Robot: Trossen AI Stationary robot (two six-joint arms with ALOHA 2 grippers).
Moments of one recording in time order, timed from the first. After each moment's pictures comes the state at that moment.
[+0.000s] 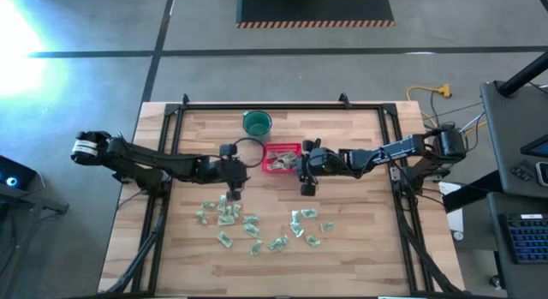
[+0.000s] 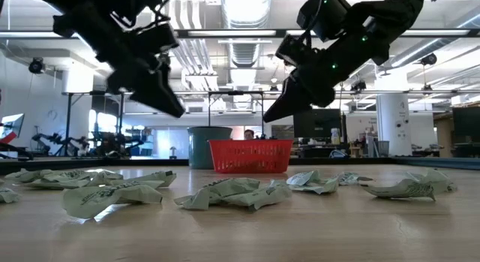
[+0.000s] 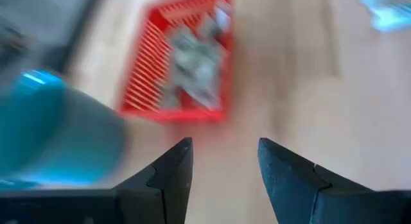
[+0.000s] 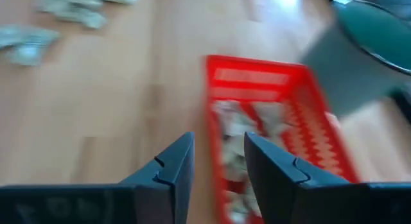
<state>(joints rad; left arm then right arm) -0.06 1.26 0.66 -0.15 -0.34 0.07 -0.06 1.60 0.75 0.23 0.12 -0.14</state>
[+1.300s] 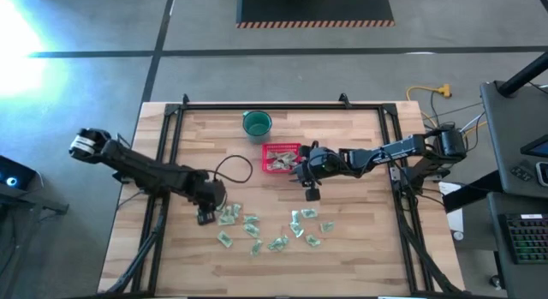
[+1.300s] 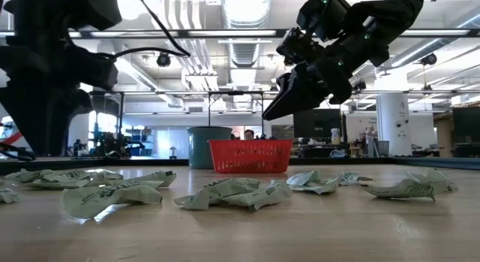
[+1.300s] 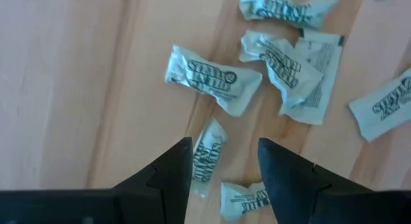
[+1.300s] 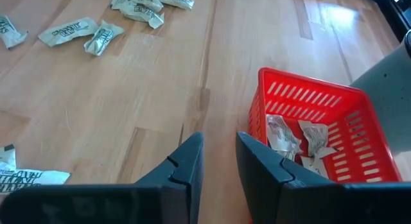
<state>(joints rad) -0.28 1.22 0.67 -0.77 0.01 -0.57 -0.06 1.59 0.75 0.22 -0.06 -0.24</state>
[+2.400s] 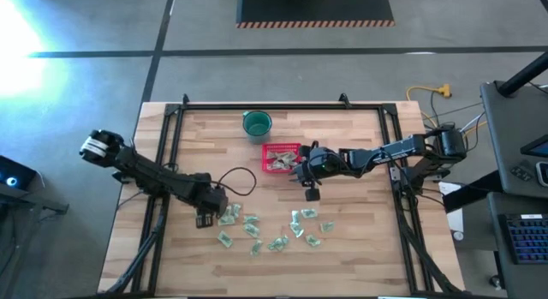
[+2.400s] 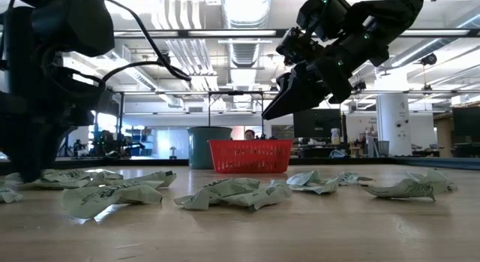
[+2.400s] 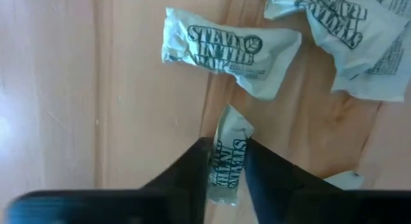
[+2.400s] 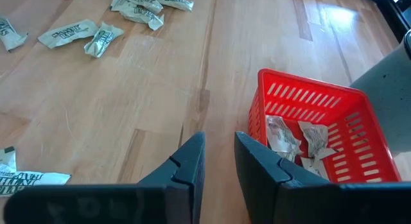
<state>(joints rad) -0.33 1.38 0.64 -0.74 -0.08 -0.49 -0.06 1.59 0.75 0.22 -0.06 -0.24</state>
